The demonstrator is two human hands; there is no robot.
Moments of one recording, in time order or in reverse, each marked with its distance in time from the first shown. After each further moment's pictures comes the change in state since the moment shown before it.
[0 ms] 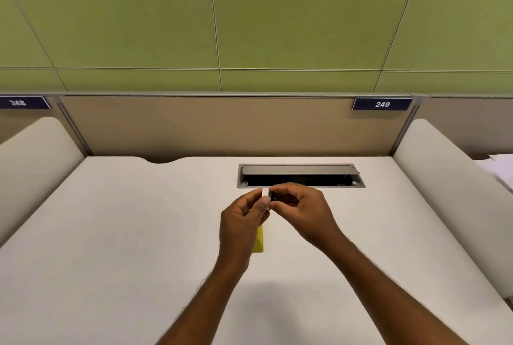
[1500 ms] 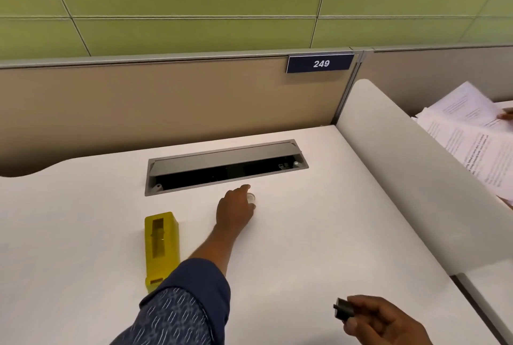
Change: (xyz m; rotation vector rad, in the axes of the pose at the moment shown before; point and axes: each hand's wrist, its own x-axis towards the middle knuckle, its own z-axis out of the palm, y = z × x) left_hand 0.185 -0.238 0.165 1.135 -0.412 0.044; right_hand -0.155 0.150 -0.133 0.272 0.462 0.777
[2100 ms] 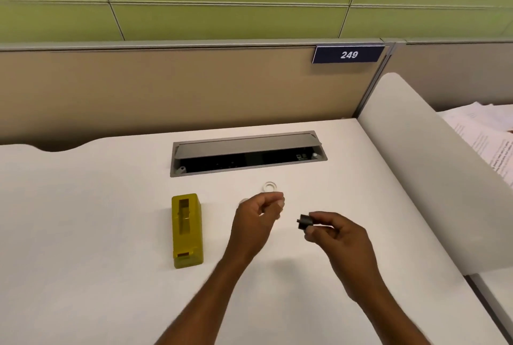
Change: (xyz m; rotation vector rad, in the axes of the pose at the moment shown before) left_hand -0.118 0.042 -0.069 -0.887 0.040 -0.020; right_hand 0.051 -0.070 0.083 -0.113 -0.153 -0.120
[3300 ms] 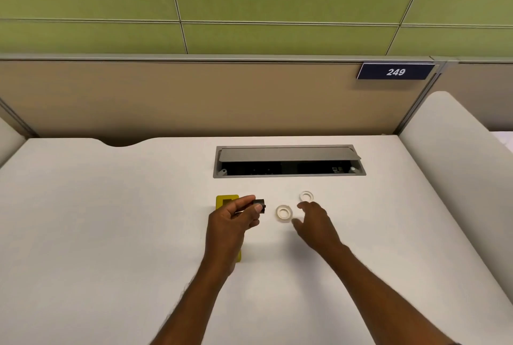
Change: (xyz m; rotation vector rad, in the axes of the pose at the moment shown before) left_hand -0.035 0.014 -0.105 -0.335 0.317 -0.116; right_hand 0.108 0.059 0.107 -0.855 -0.154 -0.219
